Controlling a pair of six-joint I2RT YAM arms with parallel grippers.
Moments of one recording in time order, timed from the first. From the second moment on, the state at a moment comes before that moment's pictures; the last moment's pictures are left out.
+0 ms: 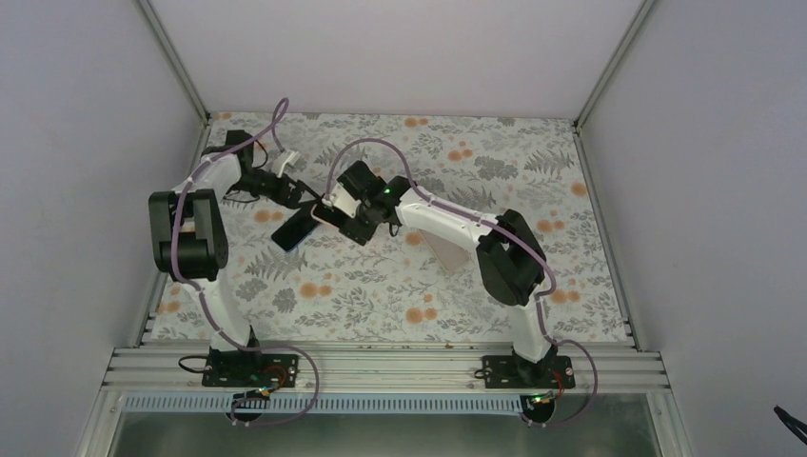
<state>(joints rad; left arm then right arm) 0.10 1.88 1.37 -0.86 0.89 0.59 0.89 2.05 1.66 -0.69 0.02 -0.28</state>
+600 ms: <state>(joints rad) 0.02 2.03 1.55 -1.03 0.97 0.62 0.90 2.15 1.83 -0.70 0.04 -0.29</state>
